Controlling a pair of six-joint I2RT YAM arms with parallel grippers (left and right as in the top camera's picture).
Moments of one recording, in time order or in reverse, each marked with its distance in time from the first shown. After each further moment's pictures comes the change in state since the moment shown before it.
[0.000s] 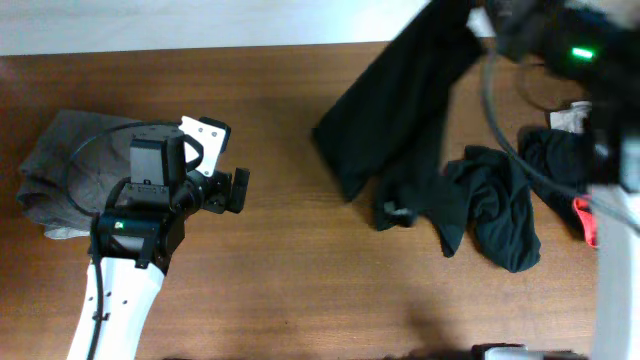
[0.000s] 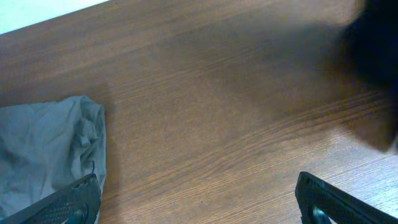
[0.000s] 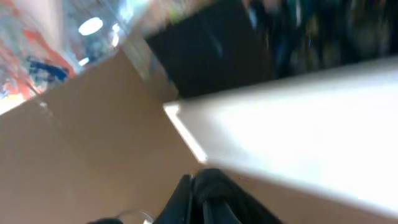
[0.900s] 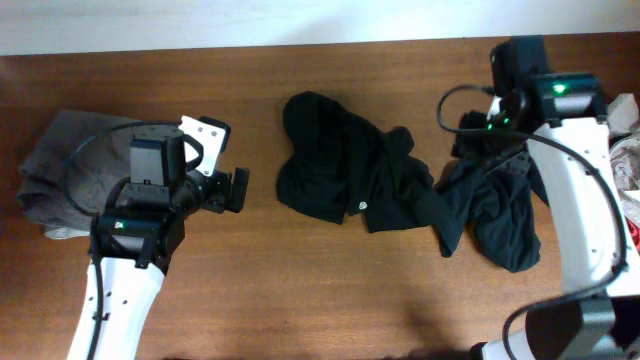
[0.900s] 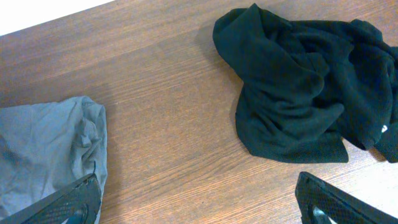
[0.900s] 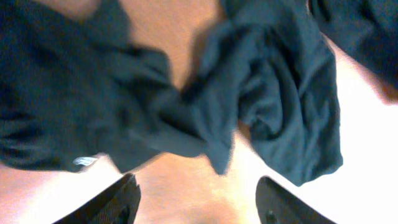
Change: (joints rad) left arm 0.000 0.000 0.000 0.003 -0.003 0.000; right arm 0.039 0.199 -0.154 -1.069 0.923 -0.232
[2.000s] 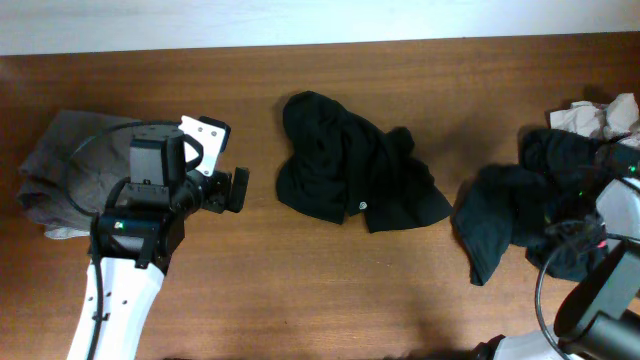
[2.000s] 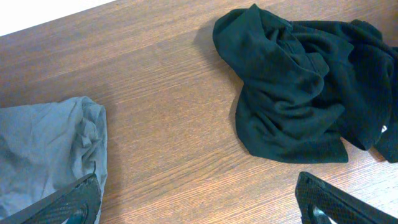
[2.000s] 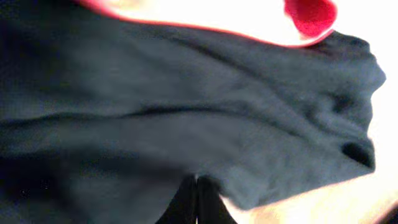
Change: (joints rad) left arm 0.000 0.000 0.000 0.000 0.000 0.000; right arm -0.605 0.021 -0.558 0.439 0.039 0.151
